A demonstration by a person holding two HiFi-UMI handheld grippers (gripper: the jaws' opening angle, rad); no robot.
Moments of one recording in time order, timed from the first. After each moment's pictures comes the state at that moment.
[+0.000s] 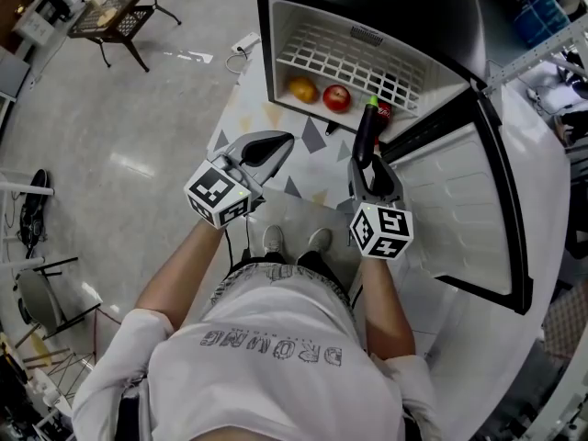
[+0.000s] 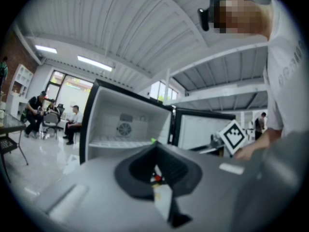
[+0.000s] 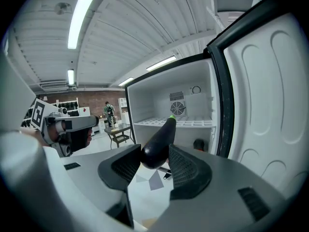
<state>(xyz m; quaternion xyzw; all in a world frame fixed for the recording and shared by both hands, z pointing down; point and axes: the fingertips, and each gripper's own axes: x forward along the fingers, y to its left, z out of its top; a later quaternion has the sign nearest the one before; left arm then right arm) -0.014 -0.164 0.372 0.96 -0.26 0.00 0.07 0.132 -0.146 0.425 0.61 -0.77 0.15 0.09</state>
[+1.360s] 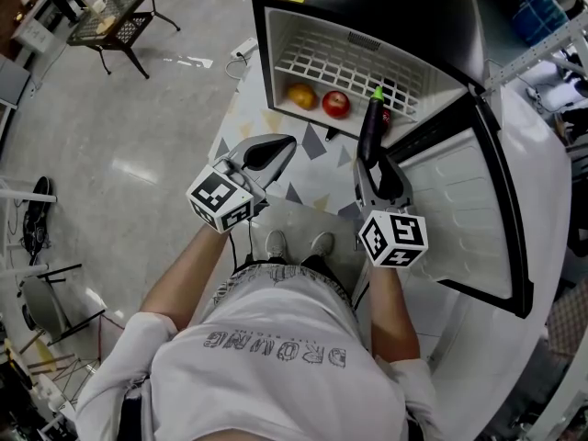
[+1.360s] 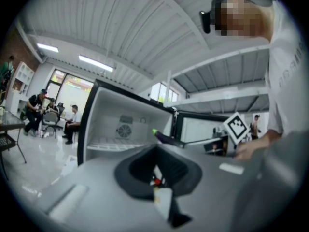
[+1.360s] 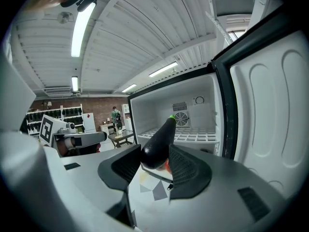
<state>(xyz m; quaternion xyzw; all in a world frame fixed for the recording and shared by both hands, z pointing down) -0.009 -0.172 0.363 0.96 -0.26 -0.01 0.07 0.131 -0.150 0.379 0.60 -0.79 0.14 0.05</state>
